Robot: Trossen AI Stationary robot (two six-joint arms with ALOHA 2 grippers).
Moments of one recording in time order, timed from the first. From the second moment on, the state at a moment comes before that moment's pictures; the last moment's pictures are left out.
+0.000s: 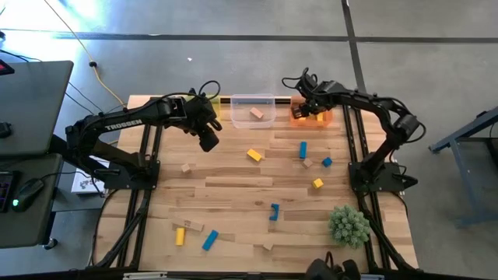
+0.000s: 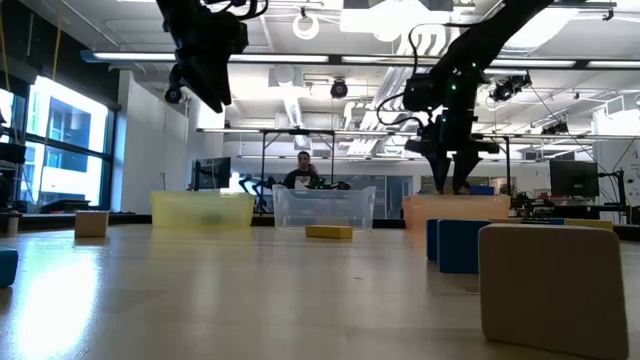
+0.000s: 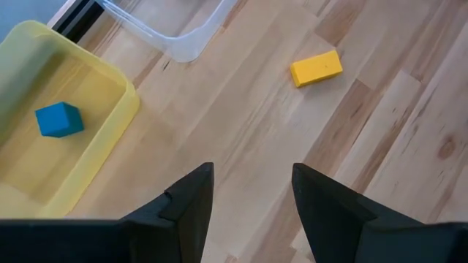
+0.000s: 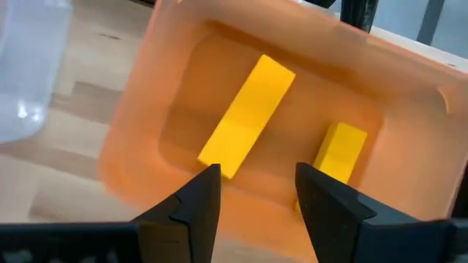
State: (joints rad) left arm 0.47 1.32 1.21 -0.98 -0.06 -0.26; right arm -0.77 1.65 1.16 -0.79 0.18 0.45
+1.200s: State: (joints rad) left arm 0.36 1.32 1.21 -1.05 -0.01 -0.32; right arm -0.21 1.44 1.16 -0.84 0.06 0.96
